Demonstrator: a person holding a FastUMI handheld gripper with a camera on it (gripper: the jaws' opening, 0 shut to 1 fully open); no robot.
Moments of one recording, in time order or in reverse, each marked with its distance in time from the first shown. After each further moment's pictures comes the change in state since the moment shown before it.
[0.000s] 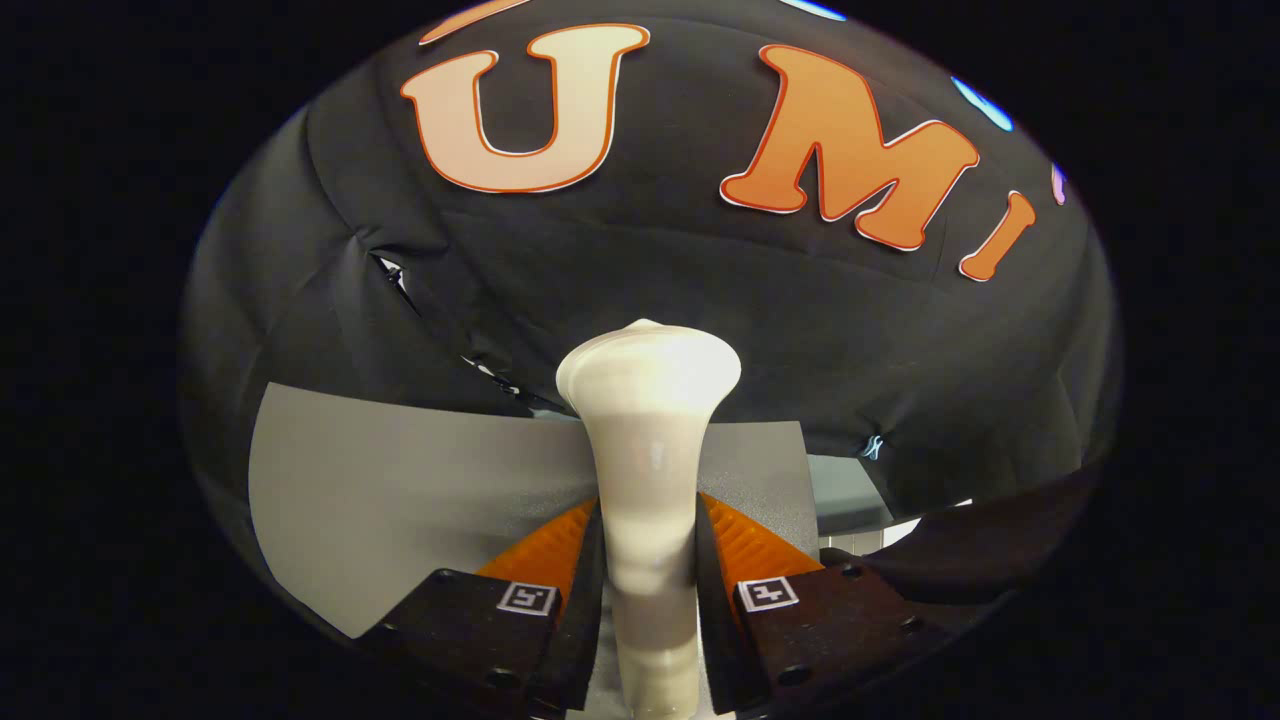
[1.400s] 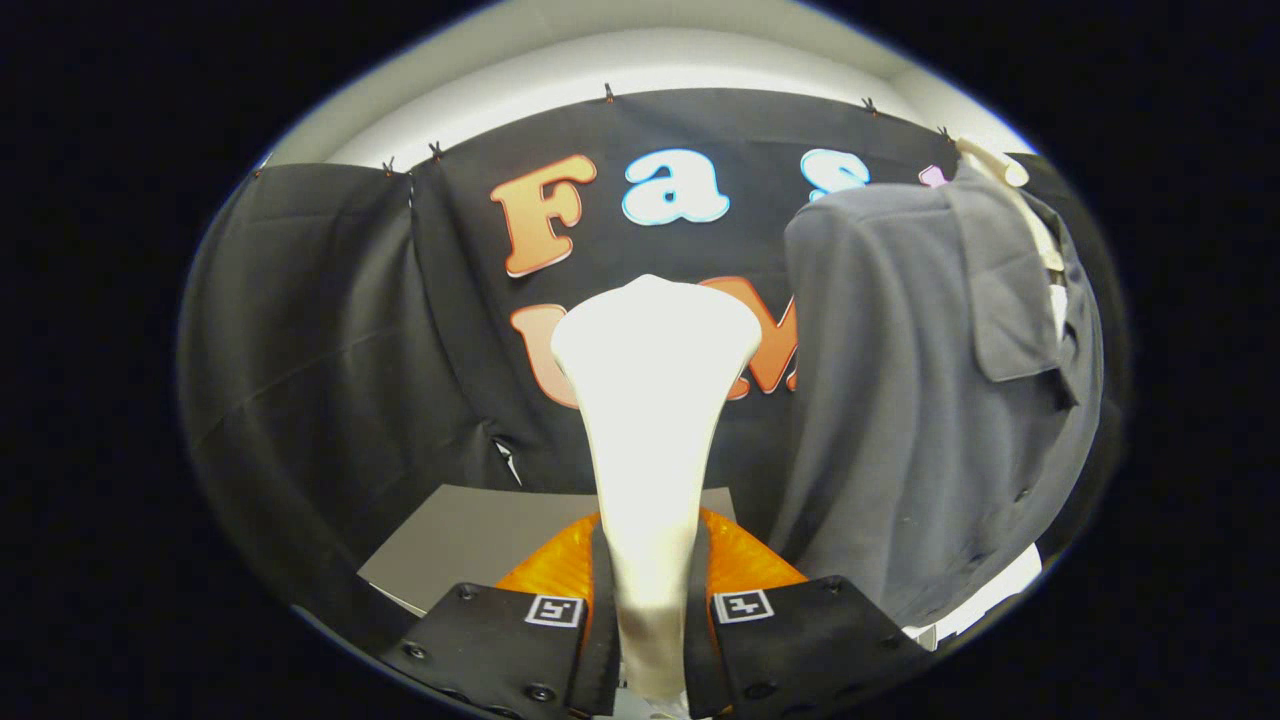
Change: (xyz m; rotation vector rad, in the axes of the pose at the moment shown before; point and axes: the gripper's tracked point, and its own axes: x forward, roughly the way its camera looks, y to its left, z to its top) arm -0.302 -0.069 -0.079 0.120 -0.724 0.219
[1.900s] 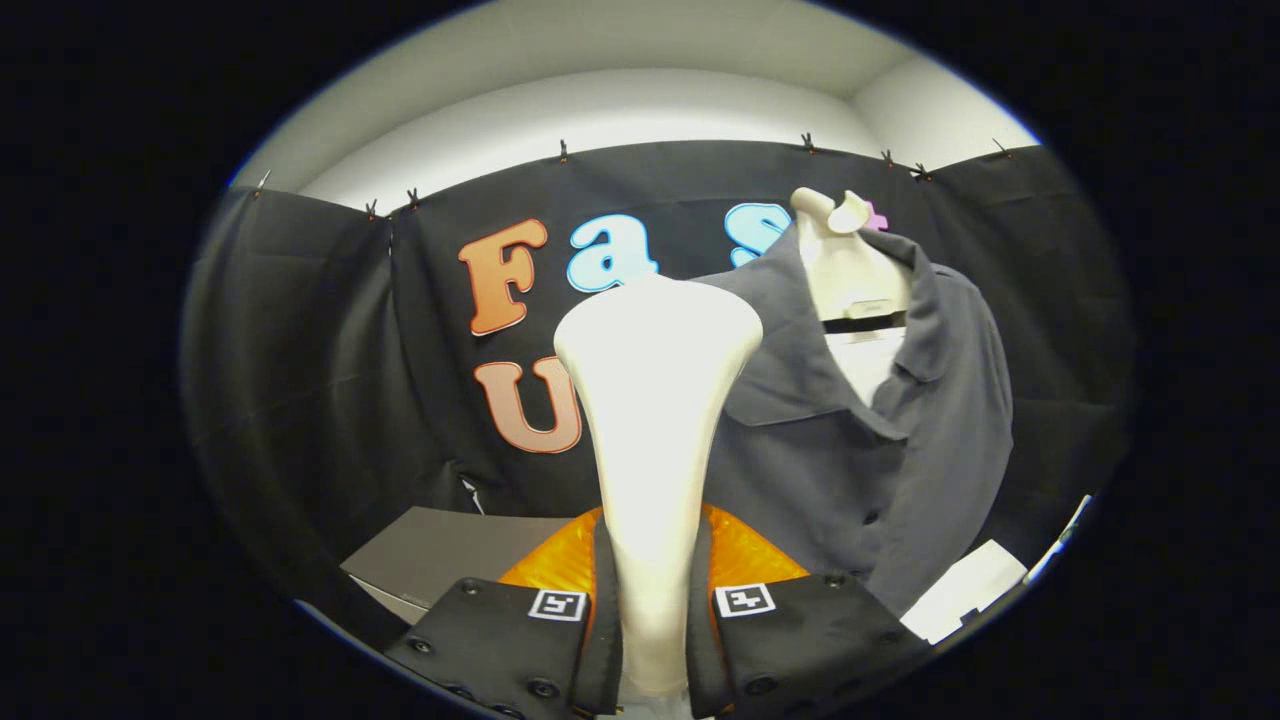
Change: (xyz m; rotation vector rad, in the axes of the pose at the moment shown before) arm -0.090 -0.118 0.029 0.004 -0.164 -0.119
